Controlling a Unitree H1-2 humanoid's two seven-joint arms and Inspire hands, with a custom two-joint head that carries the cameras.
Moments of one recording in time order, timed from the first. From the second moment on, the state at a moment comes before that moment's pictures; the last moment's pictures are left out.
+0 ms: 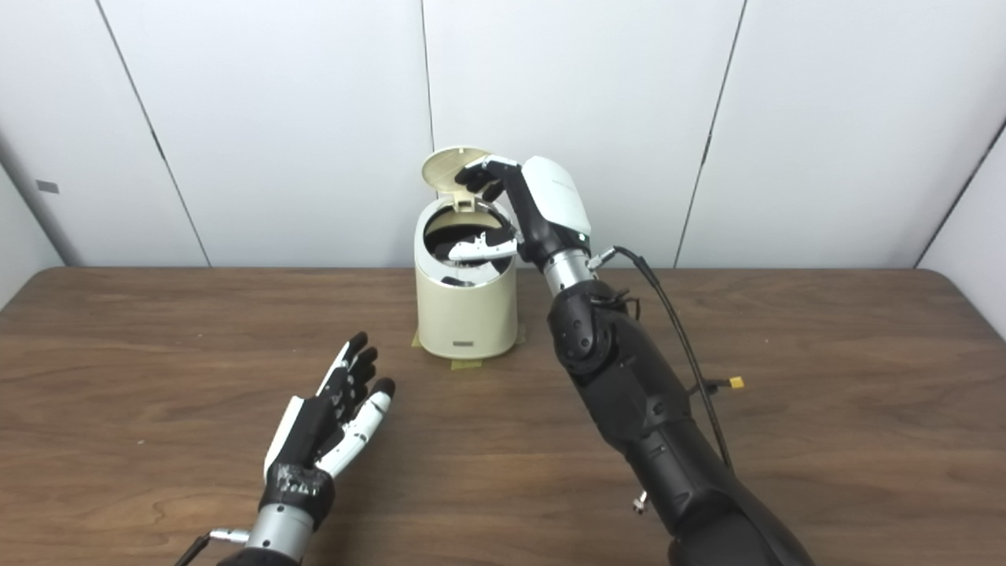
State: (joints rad) left arm 0.02 -0.04 -0.11 -0.30 0.13 0.27 -0.01; right arm -0.81 -0.08 0.25 0.57 -0.61 -0.07 -0.26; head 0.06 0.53
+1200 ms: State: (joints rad) left arm -0.13 0.00 0.01 -0.27 0.08 0.34 0.02; right arm -0.38 -0.12 0.10 0.00 -0.38 0.17 -0.08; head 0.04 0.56
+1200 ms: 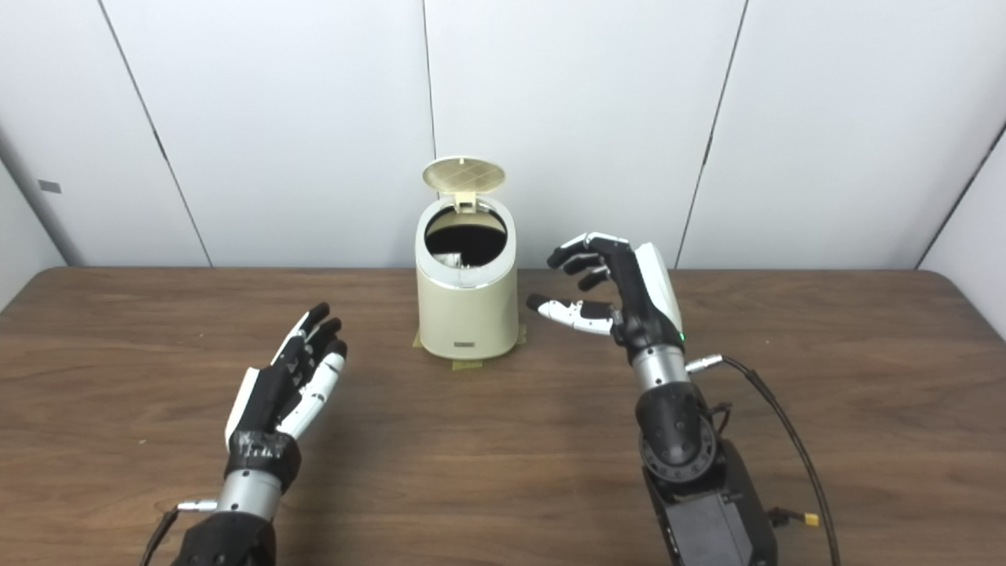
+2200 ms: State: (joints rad) left arm -0.66 0.16 -0.02 0.08 0.04 0.38 -0.11; right arm -0.14 0.02 -0.10 -0.20 0.00 0.42 -0.04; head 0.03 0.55
